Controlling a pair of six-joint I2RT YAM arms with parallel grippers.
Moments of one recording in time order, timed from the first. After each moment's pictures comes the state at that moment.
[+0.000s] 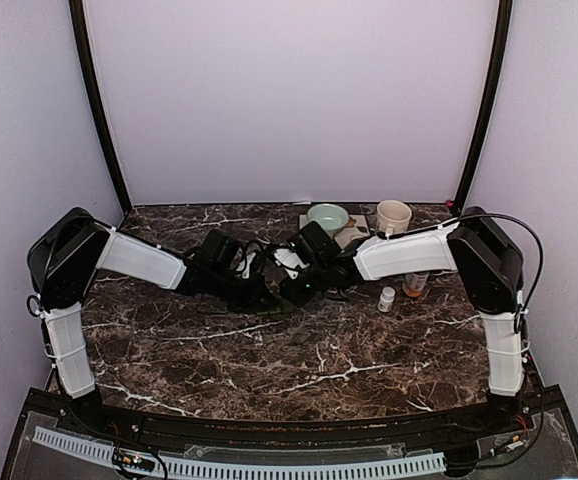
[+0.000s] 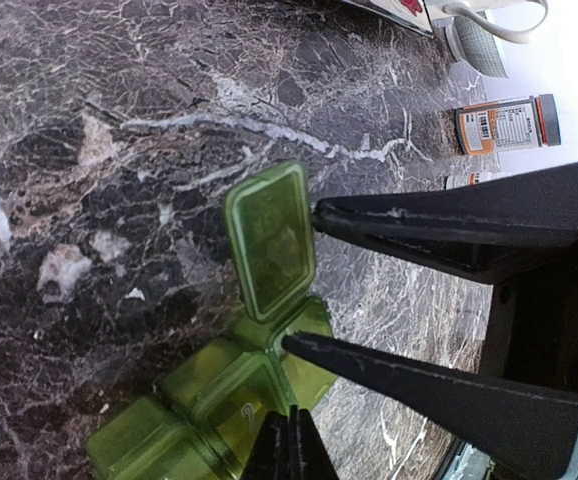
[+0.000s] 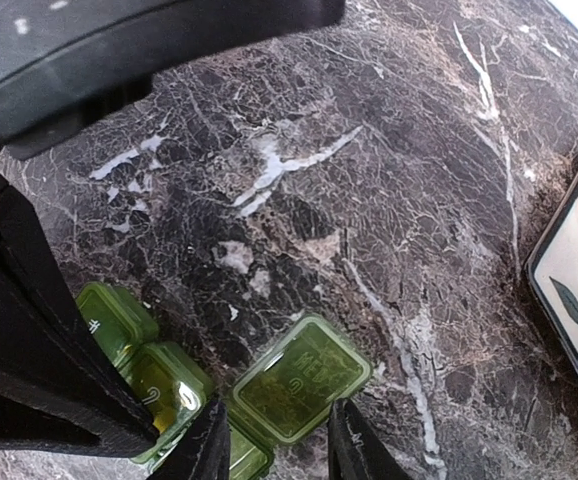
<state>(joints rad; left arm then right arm) -0.66 1.93 1.04 0.07 0.48 -0.69 0.89 2.10 1.44 -0.21 0.02 -0.02</state>
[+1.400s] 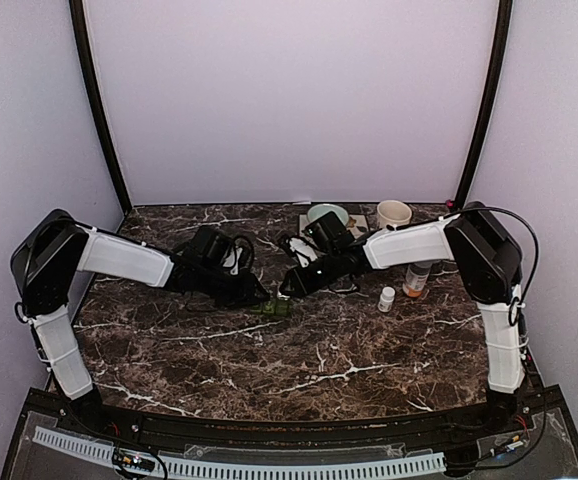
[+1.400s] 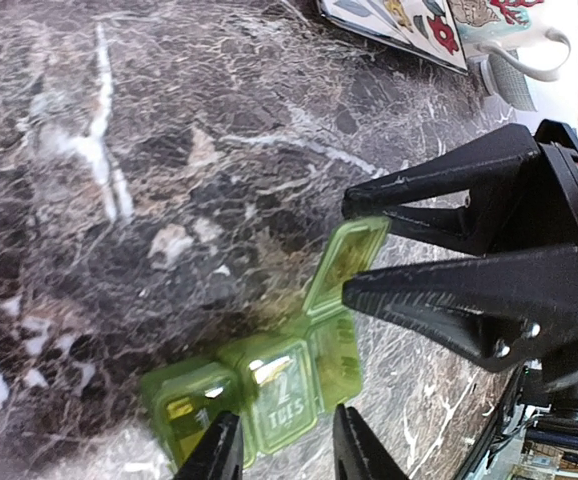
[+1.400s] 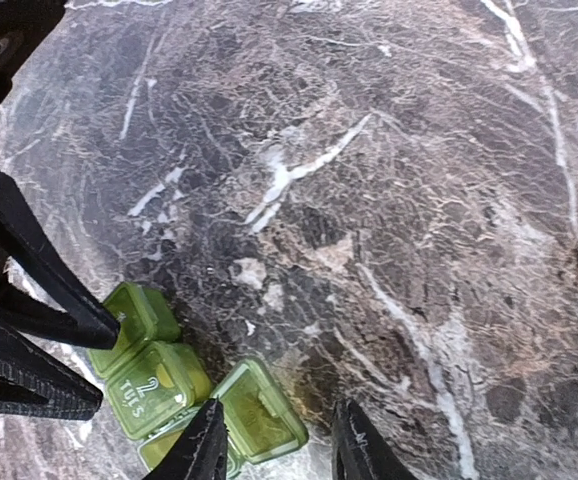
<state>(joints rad) -0.64 1.83 1.00 -0.01 0.38 -0.70 0.77 2.14 1.45 -0.18 -0.32 0.15</state>
